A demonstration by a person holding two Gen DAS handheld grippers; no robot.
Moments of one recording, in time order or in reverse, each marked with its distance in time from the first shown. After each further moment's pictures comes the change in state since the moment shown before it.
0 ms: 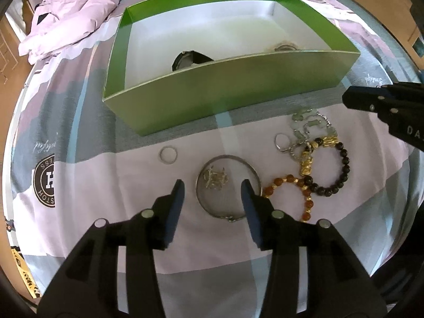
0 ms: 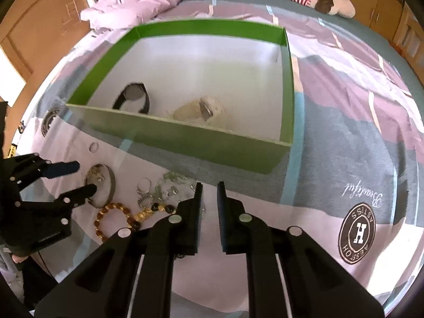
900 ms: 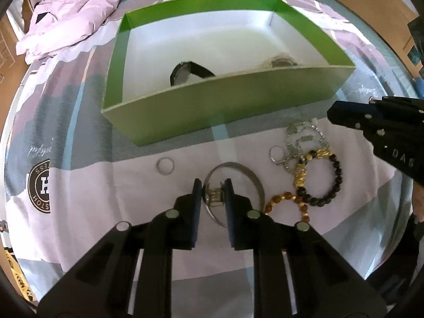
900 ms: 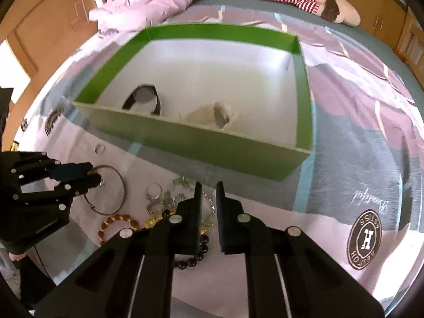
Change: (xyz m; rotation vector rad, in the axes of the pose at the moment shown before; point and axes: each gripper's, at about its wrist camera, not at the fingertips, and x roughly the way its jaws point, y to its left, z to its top) left arm -0.002 0.006 0.010 -0.020 -0.047 -0.047; right arm -0.011 0.009 0.001 -0.033 -0.073 0.022
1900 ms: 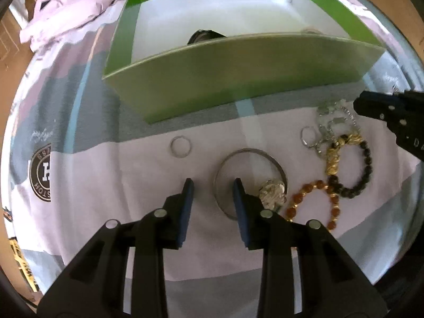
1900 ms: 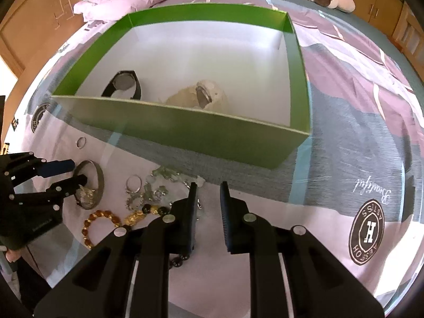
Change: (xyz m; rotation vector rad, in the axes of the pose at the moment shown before) left arm 0.025 0.000 -0.009 -0.007 0.090 0.095; right arm 0.030 -0.007 -0.005 0.031 0.091 -0.042
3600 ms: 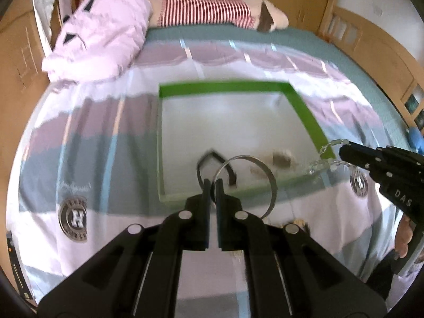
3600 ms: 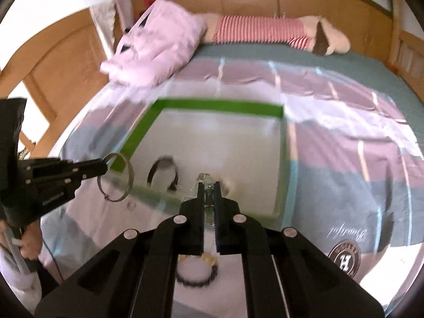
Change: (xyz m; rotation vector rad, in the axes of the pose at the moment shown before) left arm -0.110 0.033 0.052 -0.124 -0.311 -0.103; right arm -0.113 -0.011 0.046 0.033 -0.326 0.093
